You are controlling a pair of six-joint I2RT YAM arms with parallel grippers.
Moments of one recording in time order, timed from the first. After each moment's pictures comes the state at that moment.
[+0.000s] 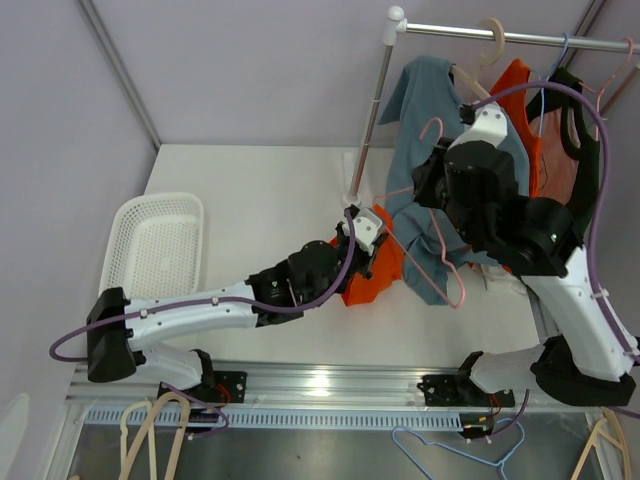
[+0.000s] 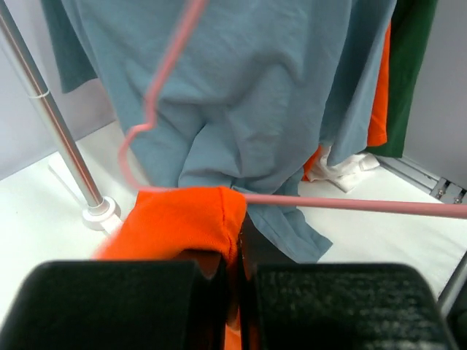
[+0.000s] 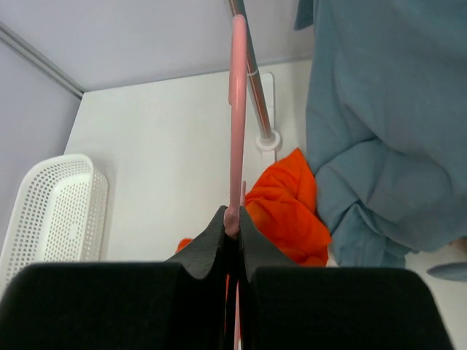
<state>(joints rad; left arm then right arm) -1.25 1.36 1.10 0.24 -0.46 0.00 0.87 1.33 2.02 -1.06 0.66 0.57</state>
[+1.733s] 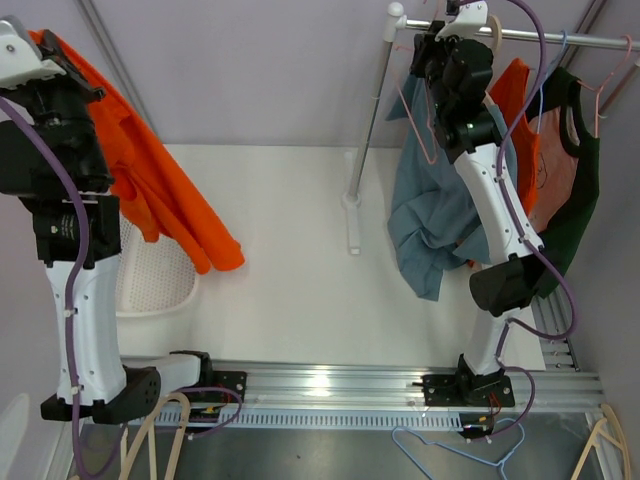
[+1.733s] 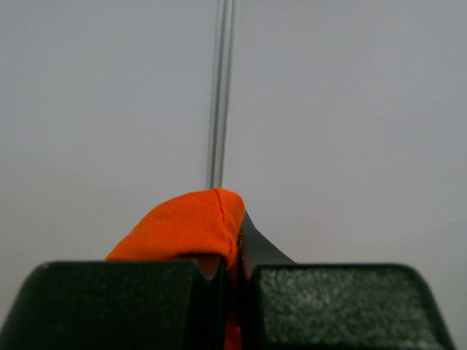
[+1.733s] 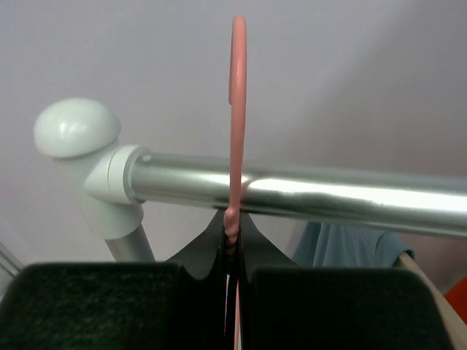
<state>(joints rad) -0.05 1.21 1.93 -0.11 -0.35 0.15 0.31 1.89 2.23 -0.11 0.17 0.09</state>
